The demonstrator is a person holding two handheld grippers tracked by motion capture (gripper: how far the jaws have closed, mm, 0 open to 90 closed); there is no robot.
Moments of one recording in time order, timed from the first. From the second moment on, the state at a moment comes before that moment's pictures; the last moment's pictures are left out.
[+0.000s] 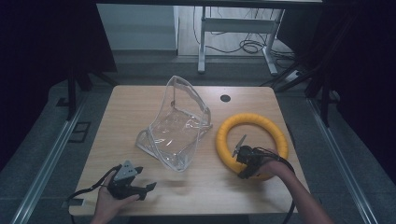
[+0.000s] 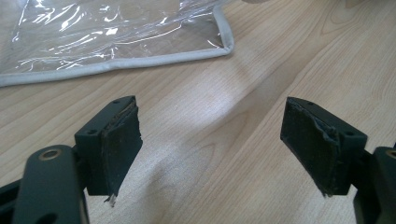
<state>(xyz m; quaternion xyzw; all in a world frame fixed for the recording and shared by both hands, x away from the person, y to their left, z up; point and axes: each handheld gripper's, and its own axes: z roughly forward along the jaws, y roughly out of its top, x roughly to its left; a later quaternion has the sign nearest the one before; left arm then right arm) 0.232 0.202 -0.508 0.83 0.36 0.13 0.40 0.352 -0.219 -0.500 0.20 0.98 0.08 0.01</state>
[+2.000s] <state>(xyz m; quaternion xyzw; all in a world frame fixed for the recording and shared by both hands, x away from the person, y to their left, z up) 0.233 0.204 -0.505 0.83 0.37 0.12 0.41 0.360 -0.262 -0.418 0.28 0.91 0.30 0.03</state>
